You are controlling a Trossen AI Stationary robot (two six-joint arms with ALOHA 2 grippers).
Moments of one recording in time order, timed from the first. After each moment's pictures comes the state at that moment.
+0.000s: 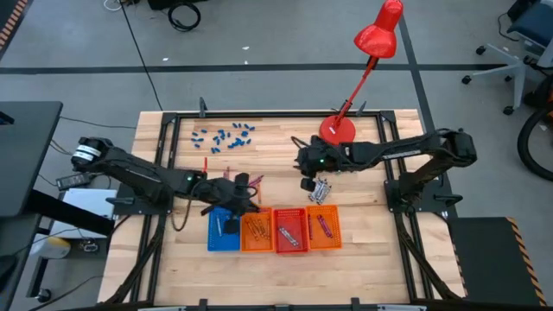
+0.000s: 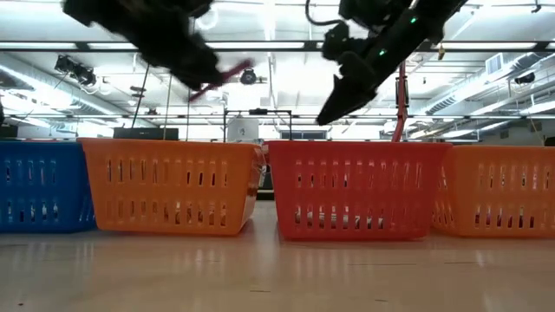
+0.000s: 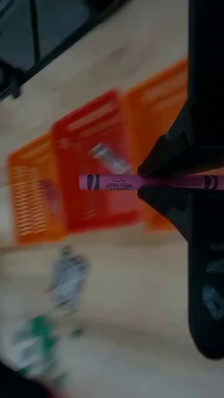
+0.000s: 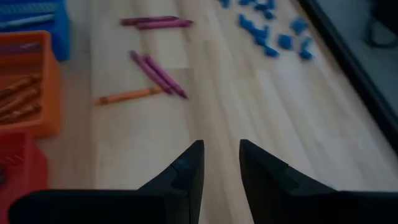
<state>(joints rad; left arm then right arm) -0.21 1.31 0.74 -0.01 -0.05 -0.02 -0.09 1.46 0.93 -0.20 0.22 0.01</state>
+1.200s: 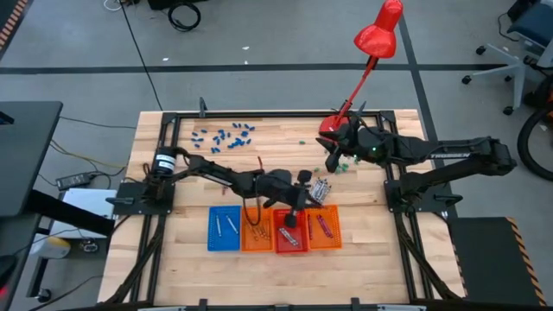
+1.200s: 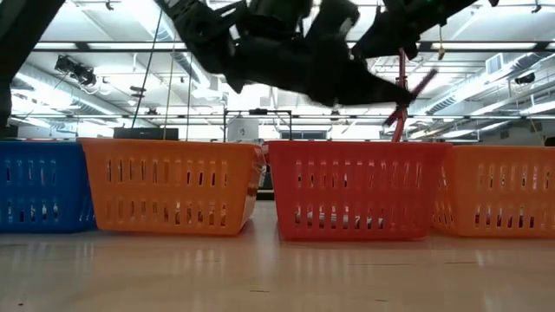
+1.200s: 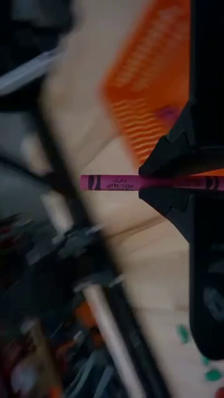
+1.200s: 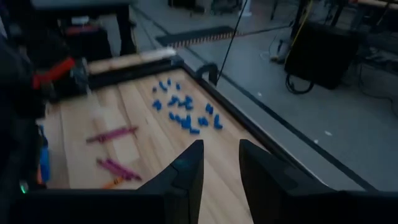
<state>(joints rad) -0.05 2.04 1.25 0.52 0.17 0.38 -0.09 0.99 0.80 -0.15 0.45 0.12</state>
